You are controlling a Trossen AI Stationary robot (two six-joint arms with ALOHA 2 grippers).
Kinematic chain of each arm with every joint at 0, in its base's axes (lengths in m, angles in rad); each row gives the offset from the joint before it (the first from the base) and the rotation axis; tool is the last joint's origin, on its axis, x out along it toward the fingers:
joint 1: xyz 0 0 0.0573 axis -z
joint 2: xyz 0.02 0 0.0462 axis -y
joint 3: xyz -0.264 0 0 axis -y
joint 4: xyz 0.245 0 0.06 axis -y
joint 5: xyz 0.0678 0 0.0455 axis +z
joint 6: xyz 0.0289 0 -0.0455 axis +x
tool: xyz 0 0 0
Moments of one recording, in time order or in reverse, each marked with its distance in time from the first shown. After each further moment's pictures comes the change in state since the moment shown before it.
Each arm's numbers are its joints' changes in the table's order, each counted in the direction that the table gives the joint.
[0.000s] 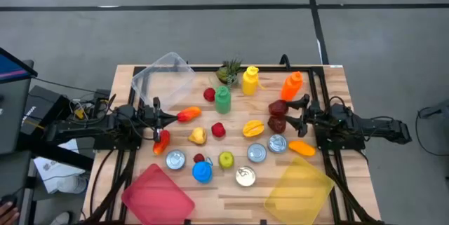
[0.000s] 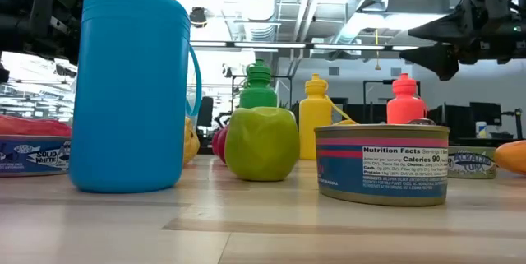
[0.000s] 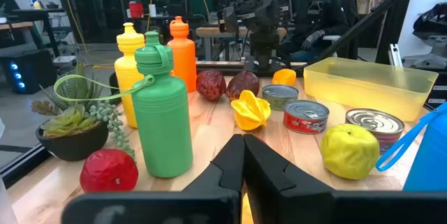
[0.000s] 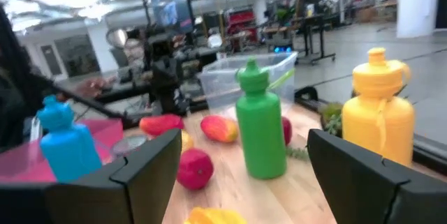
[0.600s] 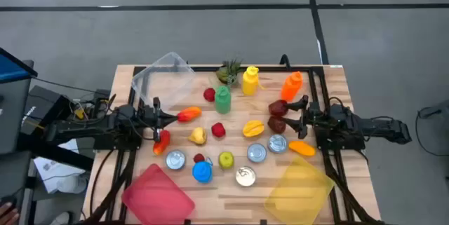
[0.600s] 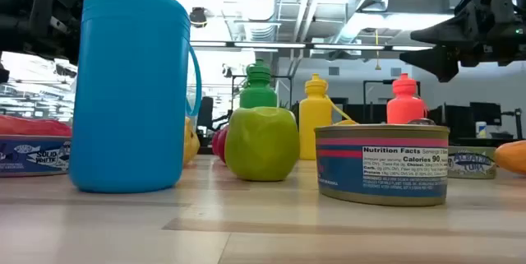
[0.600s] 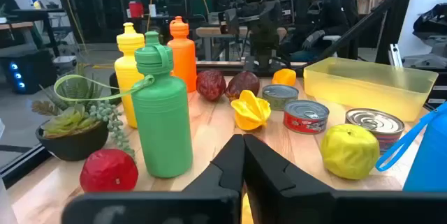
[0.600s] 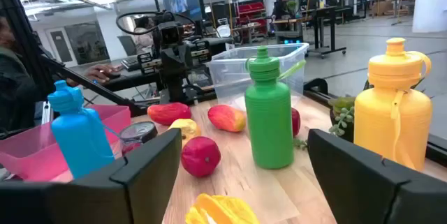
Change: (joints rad) left arm 0.000 0.000 0.000 0.000 0.000 0.000; right arm 0.001 0.000 -0.008 -0.030 0.051 -0.017
